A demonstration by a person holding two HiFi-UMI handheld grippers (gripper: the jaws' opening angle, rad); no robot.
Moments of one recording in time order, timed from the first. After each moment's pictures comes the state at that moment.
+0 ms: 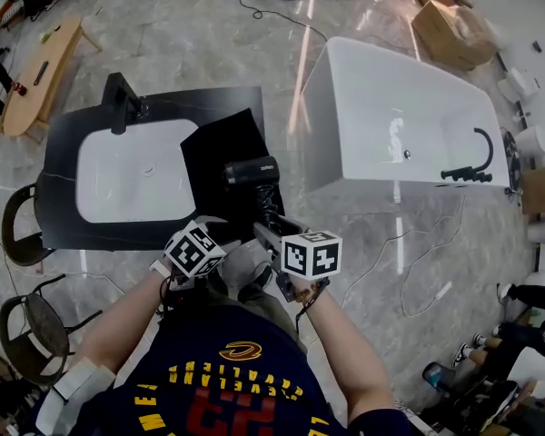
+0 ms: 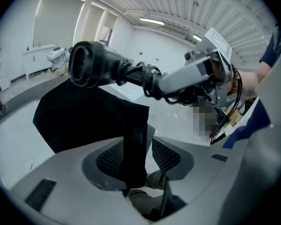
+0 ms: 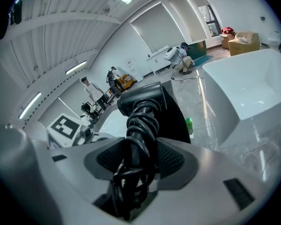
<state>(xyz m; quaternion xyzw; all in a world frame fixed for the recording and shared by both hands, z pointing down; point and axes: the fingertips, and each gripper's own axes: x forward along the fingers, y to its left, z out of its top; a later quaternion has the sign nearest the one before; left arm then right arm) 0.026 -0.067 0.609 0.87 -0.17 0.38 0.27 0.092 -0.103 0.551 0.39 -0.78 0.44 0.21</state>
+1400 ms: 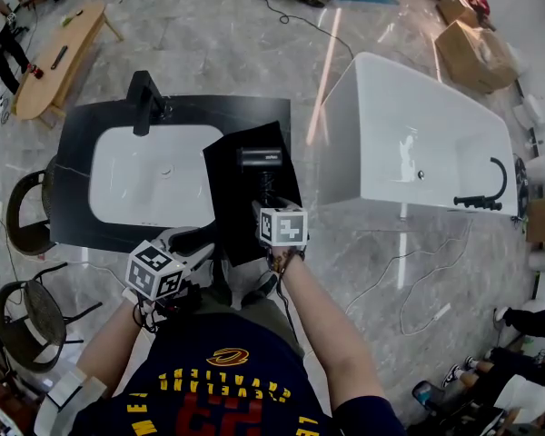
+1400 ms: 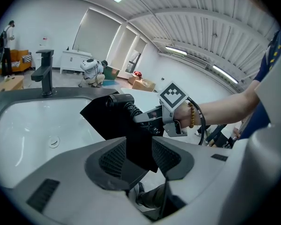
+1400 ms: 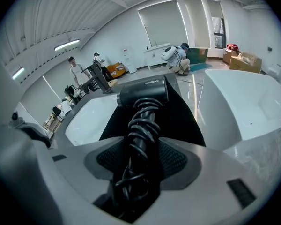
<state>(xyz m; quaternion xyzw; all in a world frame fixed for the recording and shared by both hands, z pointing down) -0.090 -0.089 0.559 0.86 -0.32 0.24 0.33 0.033 -0.197 0.661 0.43 -0.76 0.39 0.30</state>
